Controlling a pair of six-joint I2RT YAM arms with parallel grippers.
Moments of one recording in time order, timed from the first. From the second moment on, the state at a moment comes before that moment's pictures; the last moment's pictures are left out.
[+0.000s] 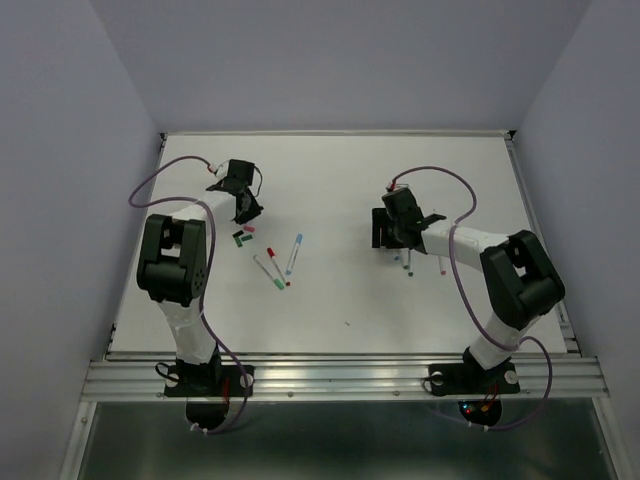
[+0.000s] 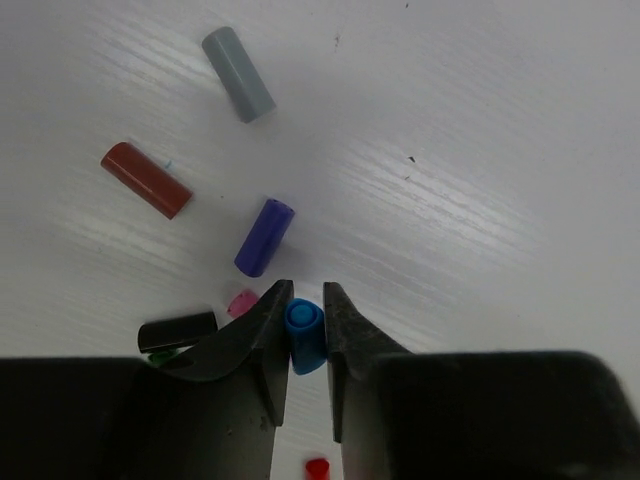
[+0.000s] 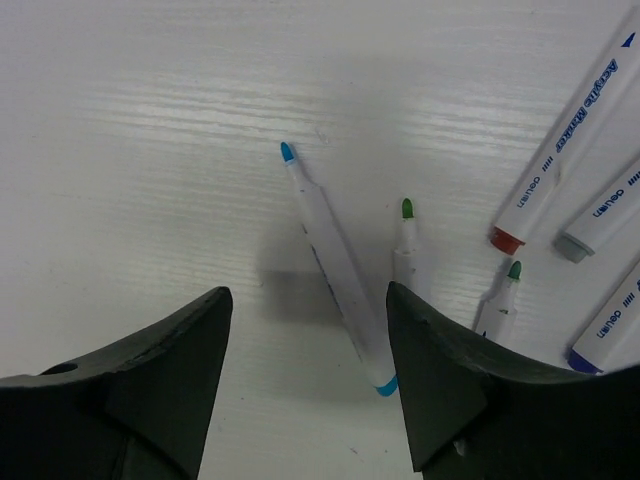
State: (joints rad) left arm -0.20 1.86 1.21 -0.32 -0.22 -0.66; right arm 0.49 1.71 0.99 -0.18 0.20 0.41
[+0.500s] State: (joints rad) left arm -0.20 1.87 1.25 -0.35 -0.22 -0.65; right arm 0.50 1.52 0.98 -0.18 0.02 0.36
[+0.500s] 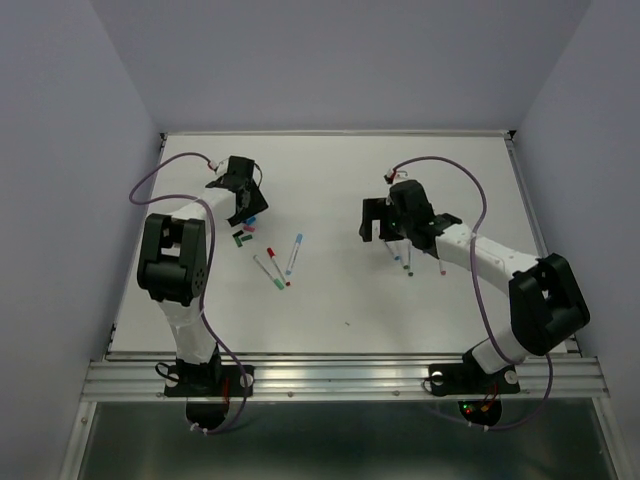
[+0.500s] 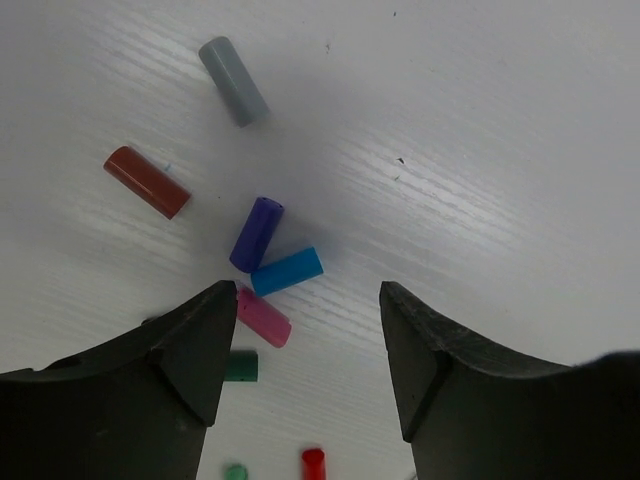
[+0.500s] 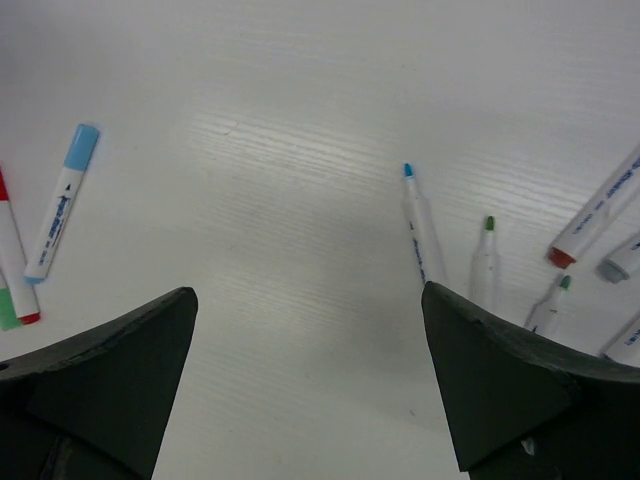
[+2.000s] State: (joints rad) left arm -0.22 1.13 0.93 -0.39 -0.23 -0.73; right arm 1.00 2.09 1.45 -0.32 0.53 0.68
